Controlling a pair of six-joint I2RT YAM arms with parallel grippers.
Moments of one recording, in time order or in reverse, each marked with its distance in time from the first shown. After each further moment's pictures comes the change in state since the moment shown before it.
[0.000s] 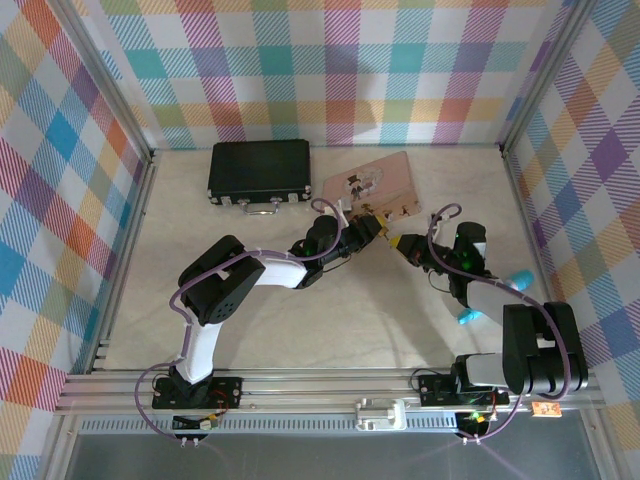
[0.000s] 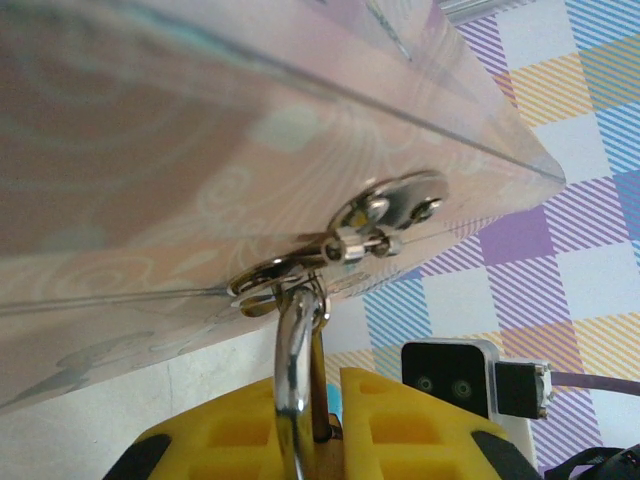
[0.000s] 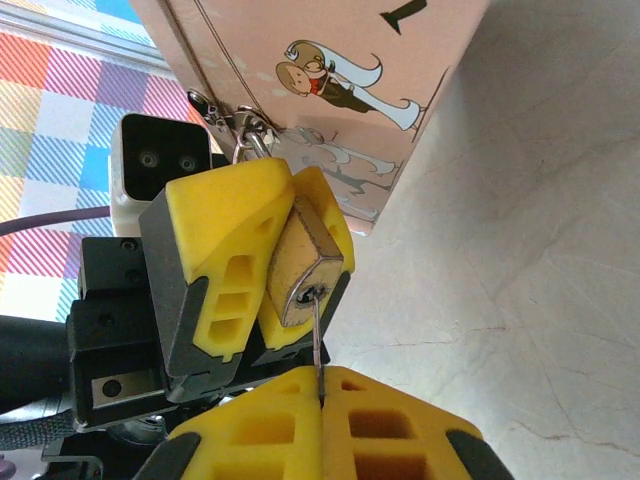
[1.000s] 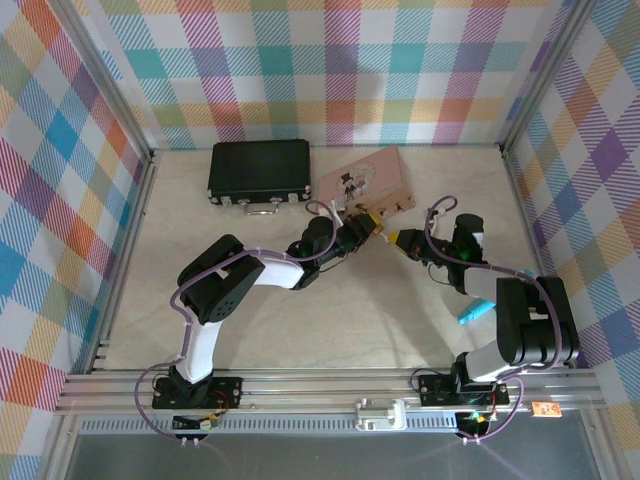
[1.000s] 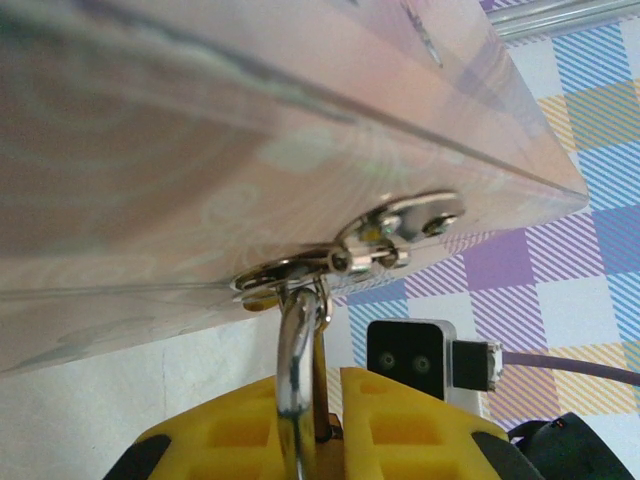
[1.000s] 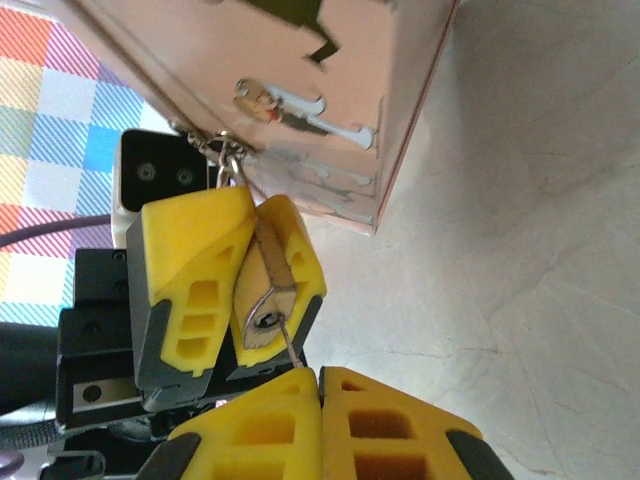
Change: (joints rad) left arm 0.018 0.002 -0.031 0.052 -0.003 -0.076; right arm -0.024 0.168 0.096 0.034 -0.095 -0.032
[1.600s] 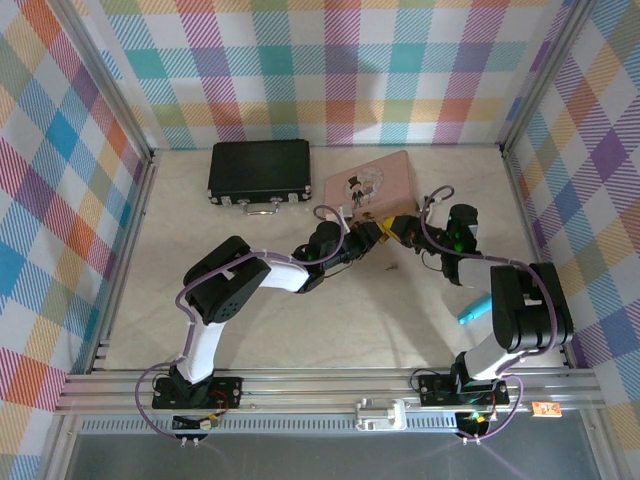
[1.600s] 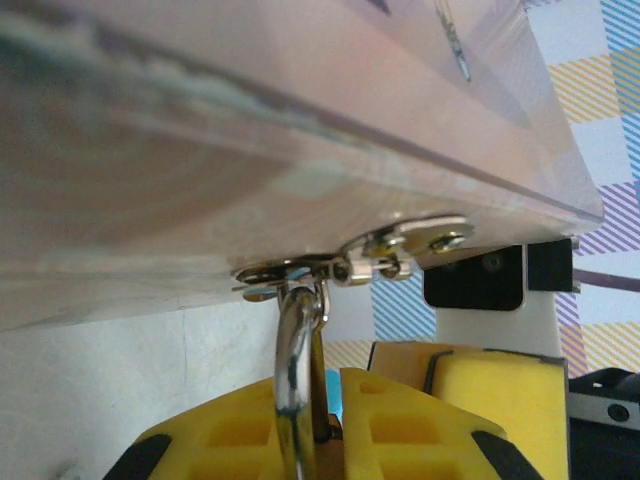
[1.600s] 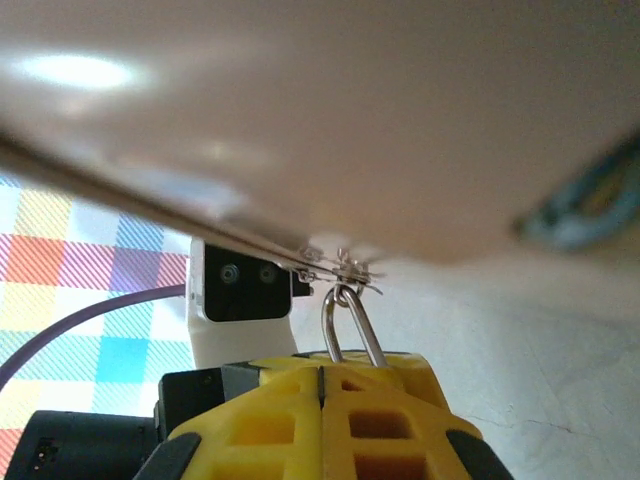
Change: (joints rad) left arm -0.029 0.028 0.019 -0.045 -0.008 0.019; right arm 0.043 0.048 0.060 0.106 0.050 0.138
